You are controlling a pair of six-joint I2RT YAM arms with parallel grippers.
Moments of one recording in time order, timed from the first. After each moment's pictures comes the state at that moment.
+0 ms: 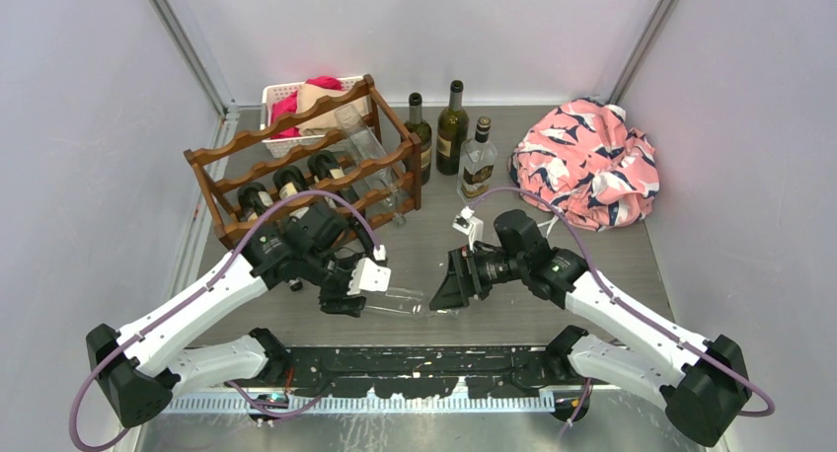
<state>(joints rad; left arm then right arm) -0.78 1.03 0.98 -1.02 0.58 0.82 0.68 0.92 0.63 -0.34 -0.74 0.54</state>
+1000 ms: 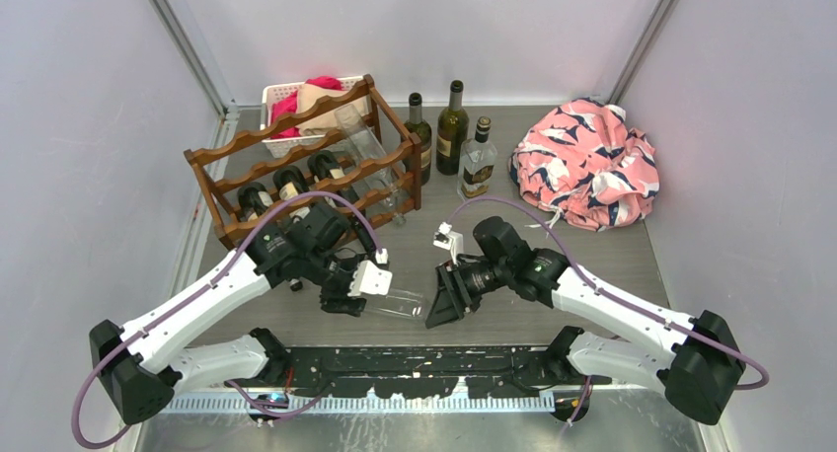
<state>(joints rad) -0.78 1.05 0.98 -1.03 0.57 0.88 0.81 1.02 0.65 -0.35 -0.79 0.52</state>
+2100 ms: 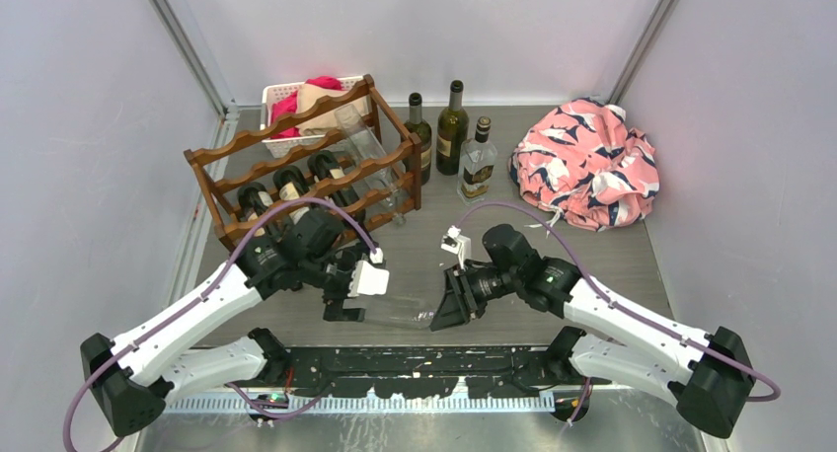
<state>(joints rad) -0.79 0.96 0.90 -0.88 0.55 0.83 0.83 0.92 0.60 -0.34 -0.75 0.58</state>
